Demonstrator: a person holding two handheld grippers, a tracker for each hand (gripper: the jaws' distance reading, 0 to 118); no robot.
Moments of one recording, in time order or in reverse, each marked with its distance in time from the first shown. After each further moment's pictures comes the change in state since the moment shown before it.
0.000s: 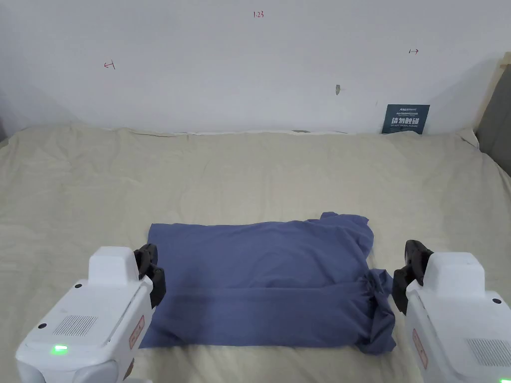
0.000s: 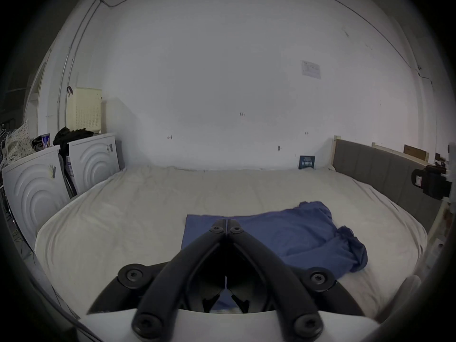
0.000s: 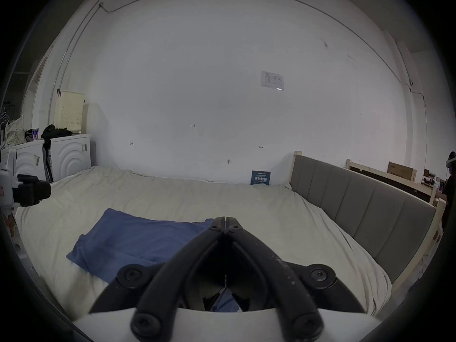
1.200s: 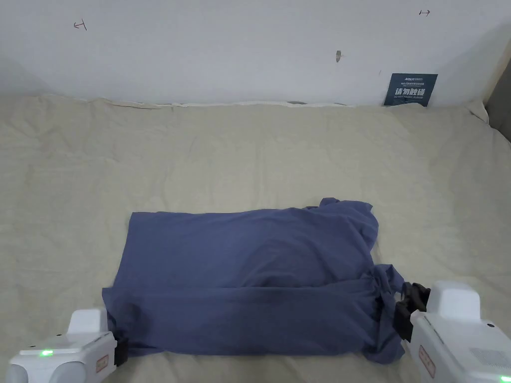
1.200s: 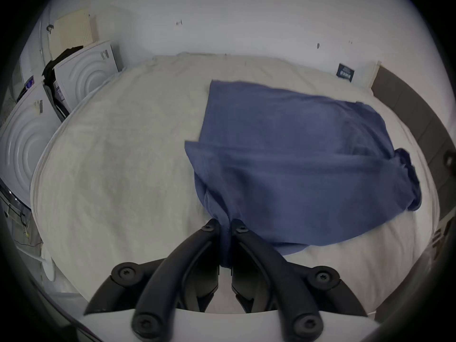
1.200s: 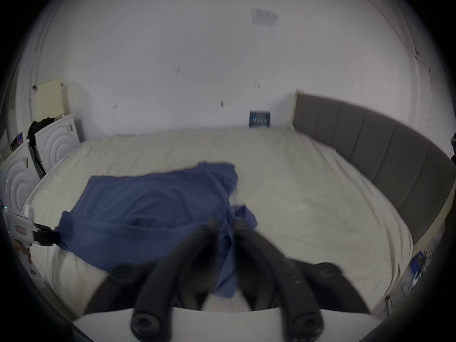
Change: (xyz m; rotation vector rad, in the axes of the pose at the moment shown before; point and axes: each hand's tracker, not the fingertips) left arm -0.048 -0.082 -0.098 -0.632 0.067 0.048; right arm 0.017 -0.069 -0.102 -0.393 -0.001 -0.119
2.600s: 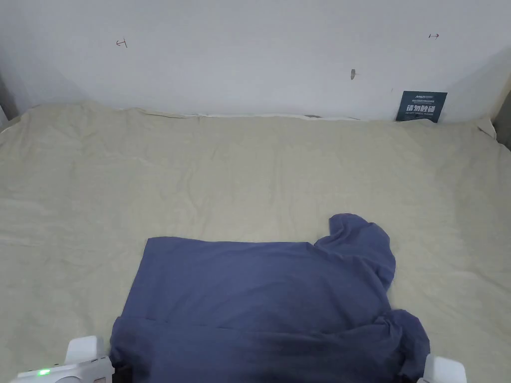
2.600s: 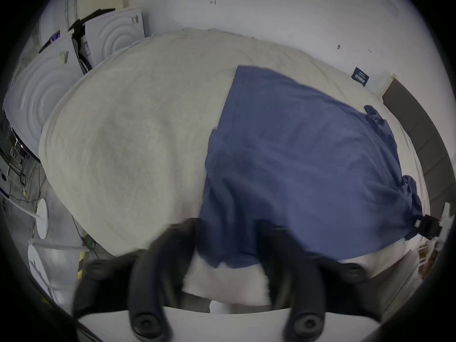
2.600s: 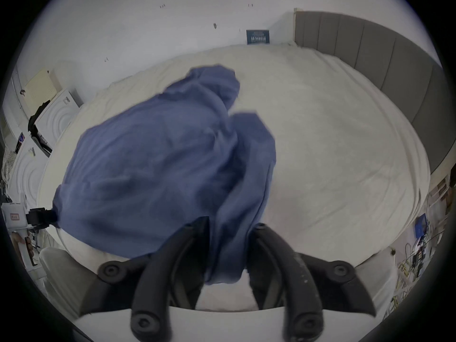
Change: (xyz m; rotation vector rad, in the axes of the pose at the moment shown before) left arm -0.043 -0.099 0.023 -0.129 0.026 0.156; right arm 0.027 -0.112 0.033 -0.388 0.075 -0.073
